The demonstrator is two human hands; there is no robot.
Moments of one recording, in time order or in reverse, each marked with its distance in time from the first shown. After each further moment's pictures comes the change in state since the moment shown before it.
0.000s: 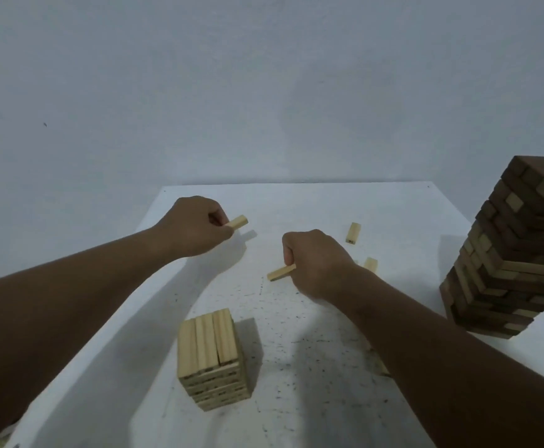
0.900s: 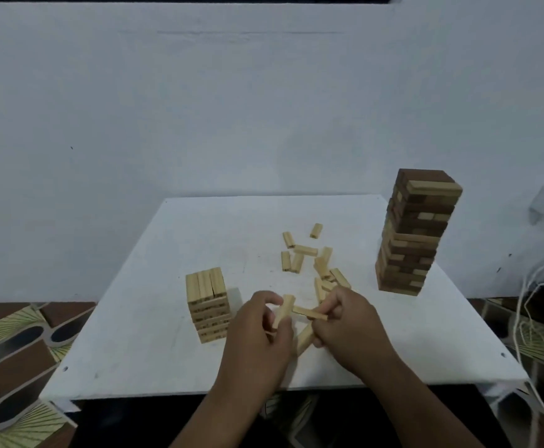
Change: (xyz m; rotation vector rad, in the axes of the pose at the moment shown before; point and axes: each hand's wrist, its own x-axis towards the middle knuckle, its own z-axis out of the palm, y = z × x) left_hand -0.235 0.119 0.084 -0.591 0.162 0.016; right_hand -0.191 0.015 0.010 0.724 0.255 0.338
